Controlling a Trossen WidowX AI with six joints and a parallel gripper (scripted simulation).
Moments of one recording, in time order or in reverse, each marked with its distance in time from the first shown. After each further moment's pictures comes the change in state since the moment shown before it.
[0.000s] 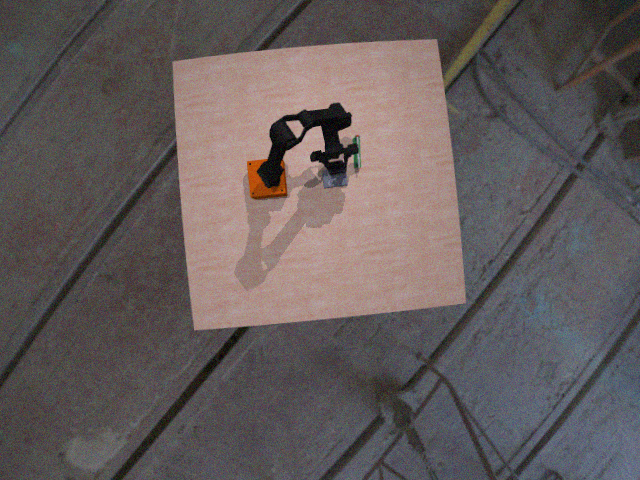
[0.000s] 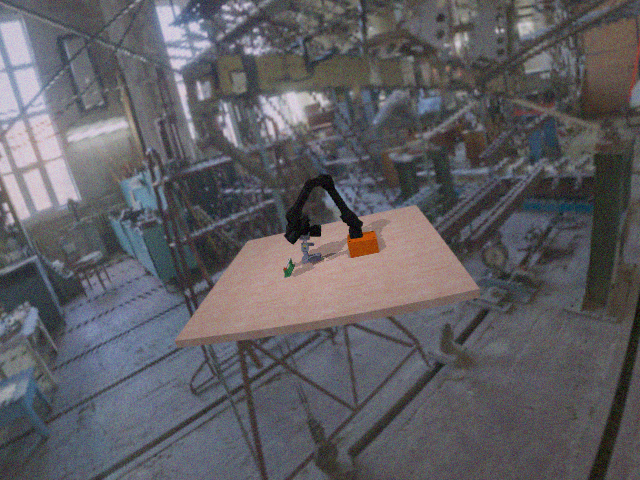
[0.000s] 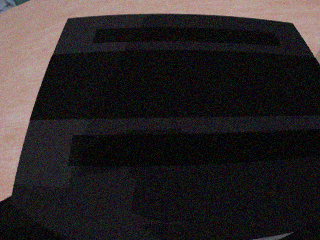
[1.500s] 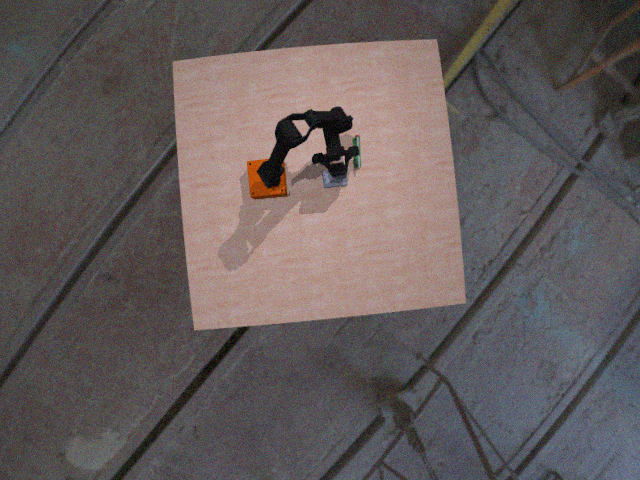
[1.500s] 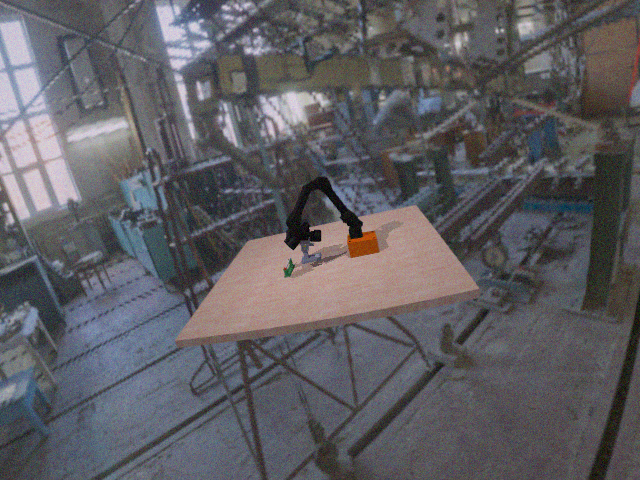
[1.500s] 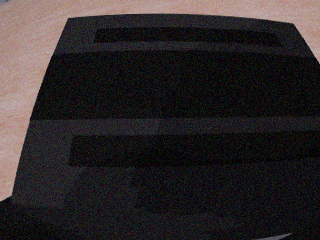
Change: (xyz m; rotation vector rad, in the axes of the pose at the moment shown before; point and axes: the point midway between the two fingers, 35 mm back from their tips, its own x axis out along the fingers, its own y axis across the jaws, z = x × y) arm 0.016 -0.001 -0.025 -0.013 -0.008 0.003
